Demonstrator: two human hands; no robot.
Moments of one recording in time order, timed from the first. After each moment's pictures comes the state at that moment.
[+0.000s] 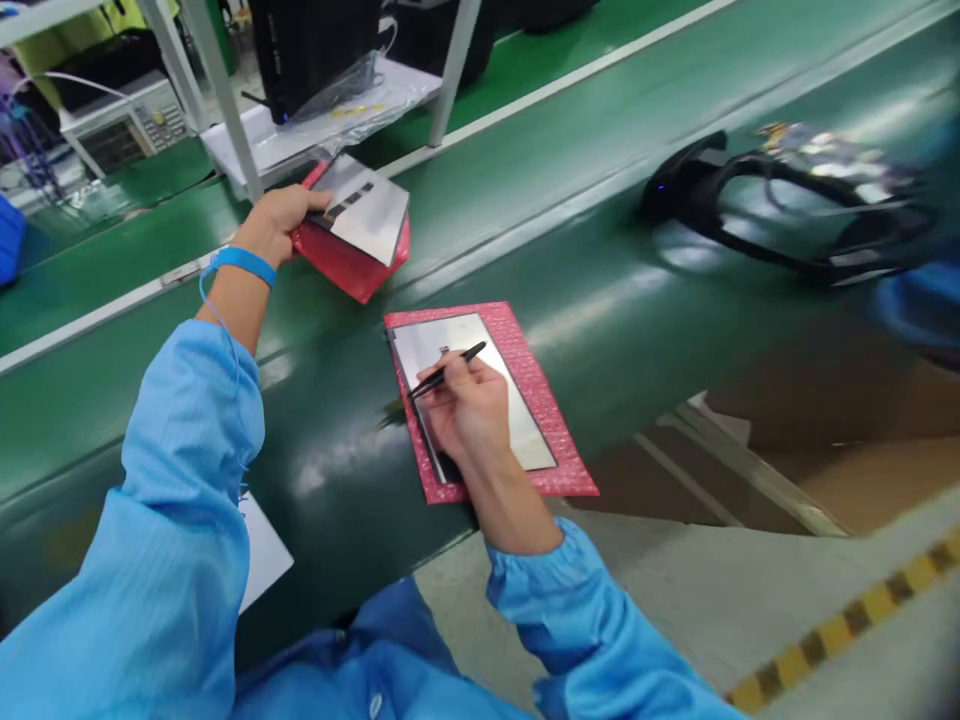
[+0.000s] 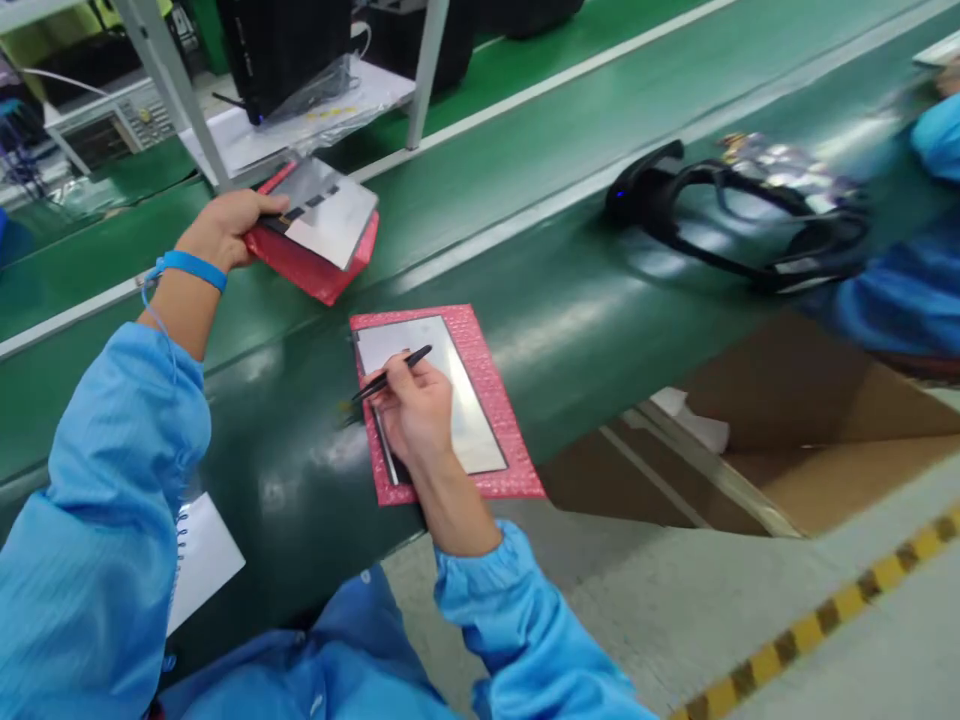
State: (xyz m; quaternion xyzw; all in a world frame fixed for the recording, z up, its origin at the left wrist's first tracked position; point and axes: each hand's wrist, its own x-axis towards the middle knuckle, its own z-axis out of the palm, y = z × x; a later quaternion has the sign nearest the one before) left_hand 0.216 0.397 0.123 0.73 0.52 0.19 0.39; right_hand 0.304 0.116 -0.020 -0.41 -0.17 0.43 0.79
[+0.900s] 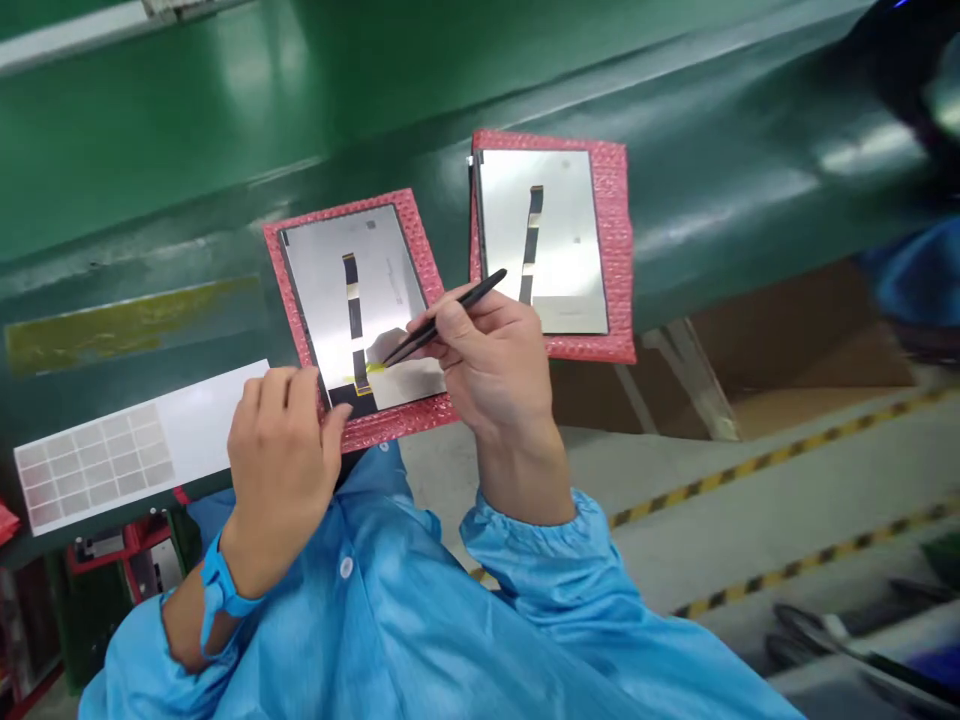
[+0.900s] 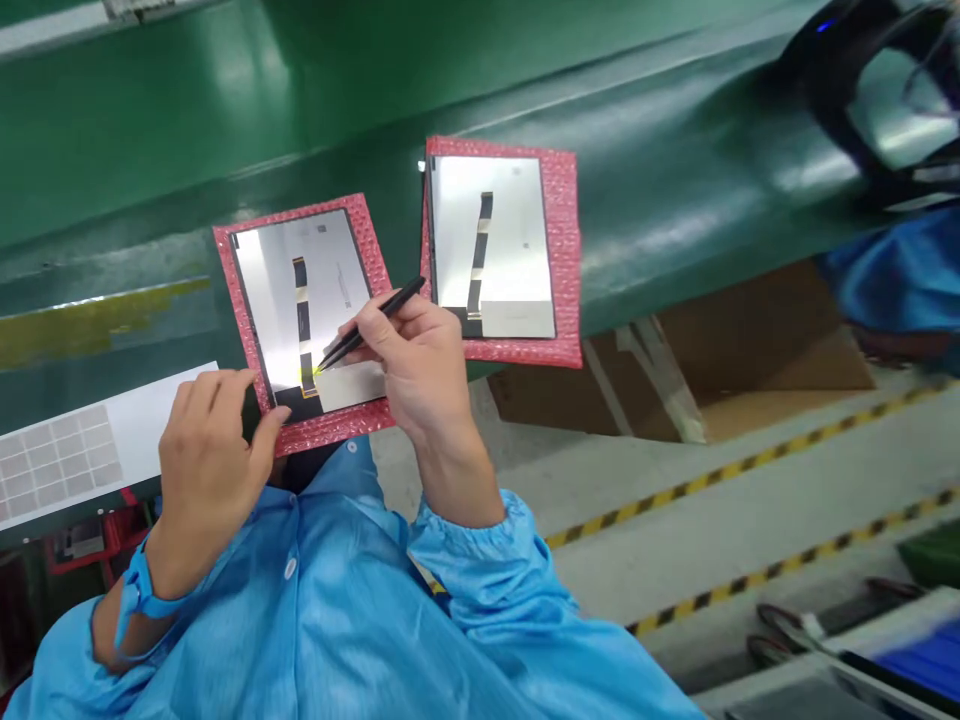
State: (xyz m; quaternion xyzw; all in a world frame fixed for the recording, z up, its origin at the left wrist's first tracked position) left_hand 0.029 -0.020 0.033 0.77 0.61 0.10 0.18; right_hand 0.234 0.009 -0.002 -0.50 -0.32 0.48 0.65
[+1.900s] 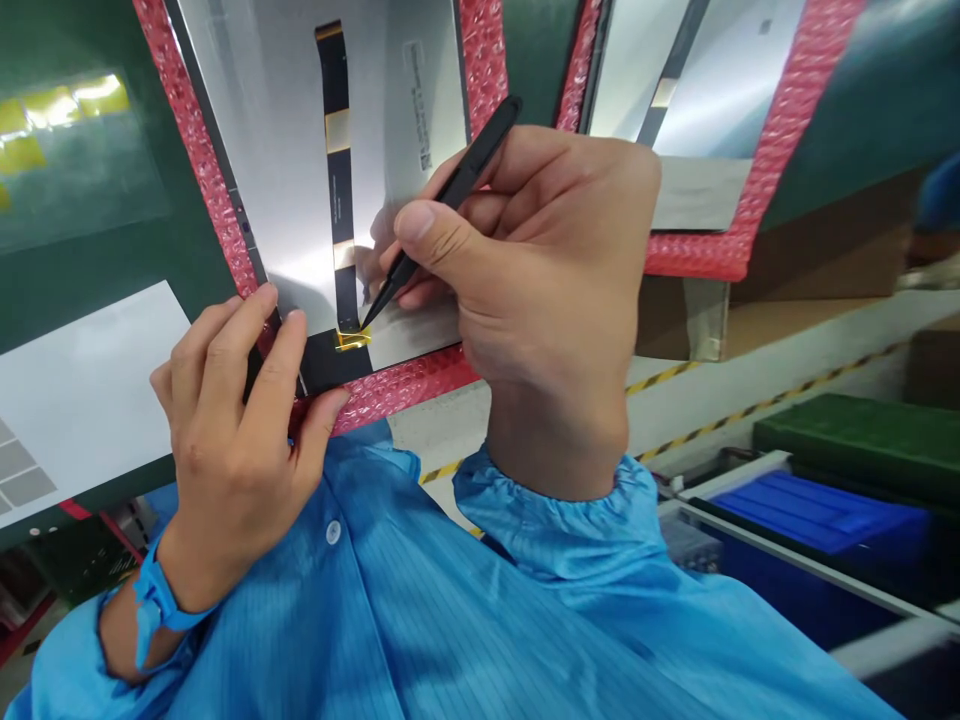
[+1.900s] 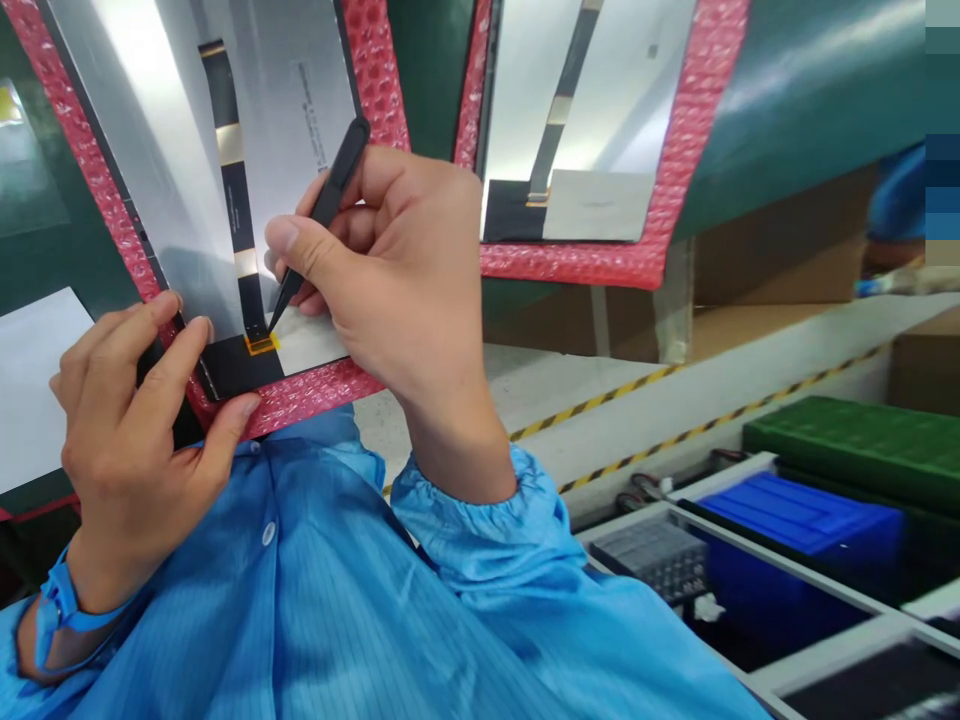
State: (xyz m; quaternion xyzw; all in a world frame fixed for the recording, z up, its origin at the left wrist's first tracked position) left_hand 0.033 -0.030 -0.006 0.83 0.50 0.18 0.17; right_hand 0.244 0.013 -0.009 -0.62 -0.38 0.47 0.51
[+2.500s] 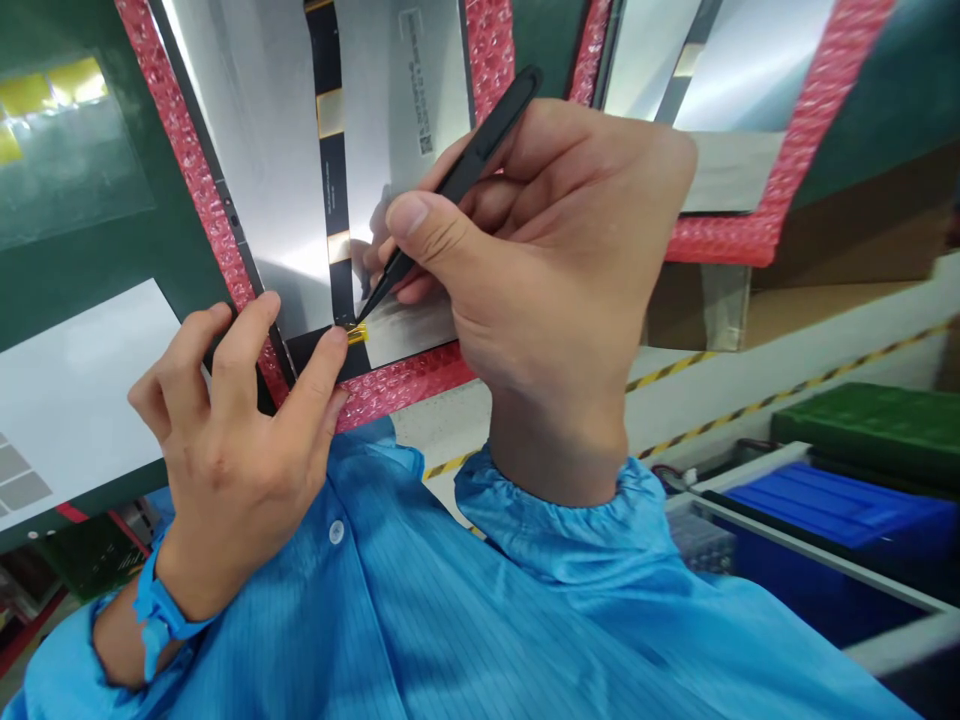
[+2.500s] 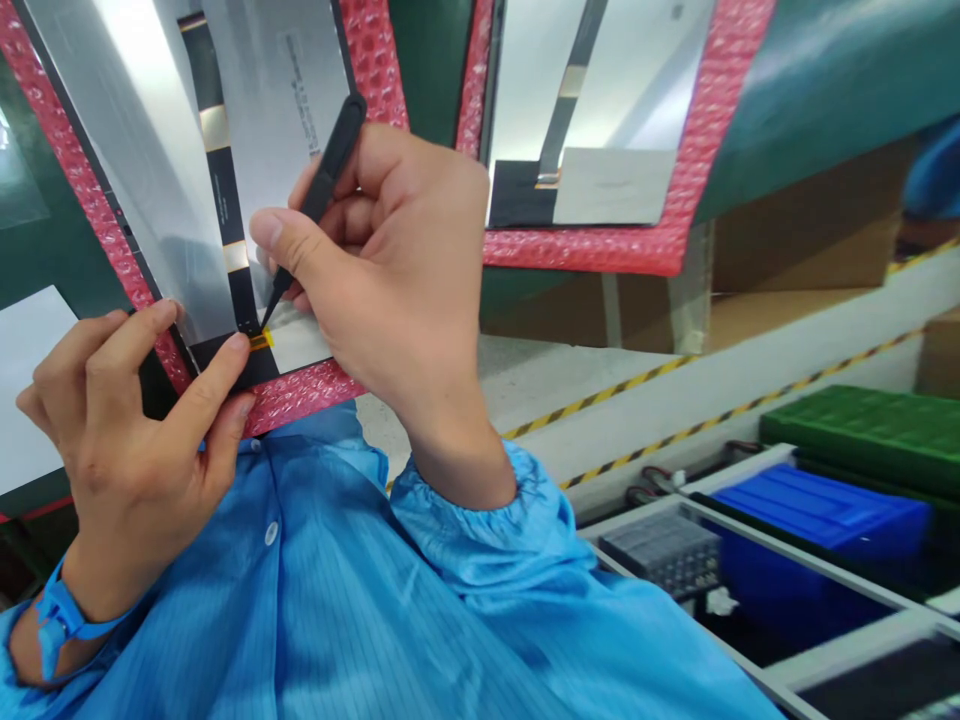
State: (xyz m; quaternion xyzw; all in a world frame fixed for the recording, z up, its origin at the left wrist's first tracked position) left_hand 0.038 -0.034 -0.004 0.87 0.47 0.15 0.10; right_hand 0.238 0.010 -0.015 -0.62 -0.39 0.42 0.53
